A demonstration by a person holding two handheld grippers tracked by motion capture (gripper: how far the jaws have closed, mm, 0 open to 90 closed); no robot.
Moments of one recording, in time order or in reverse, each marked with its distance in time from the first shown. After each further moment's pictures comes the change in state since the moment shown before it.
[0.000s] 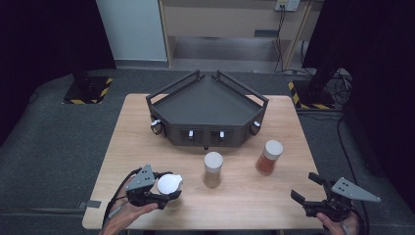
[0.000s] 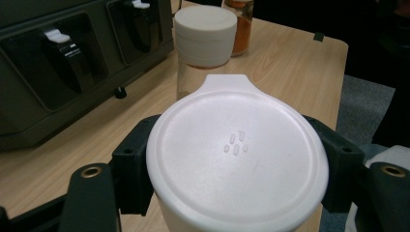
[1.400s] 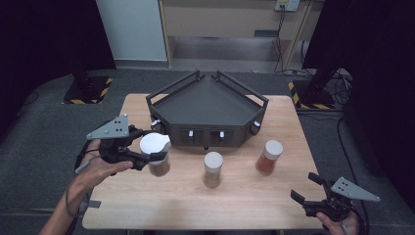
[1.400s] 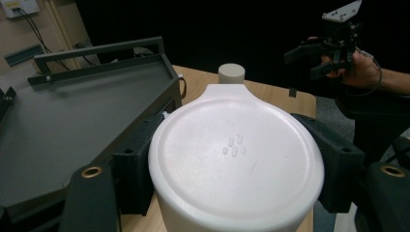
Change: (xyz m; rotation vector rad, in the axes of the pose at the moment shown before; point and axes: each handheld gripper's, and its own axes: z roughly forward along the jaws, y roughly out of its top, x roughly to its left) left arm 0.060 0.119 -0.064 -0.081 -0.097 0.097; right arm -0.001 0.000 0.001 0.006 0.002 0.007
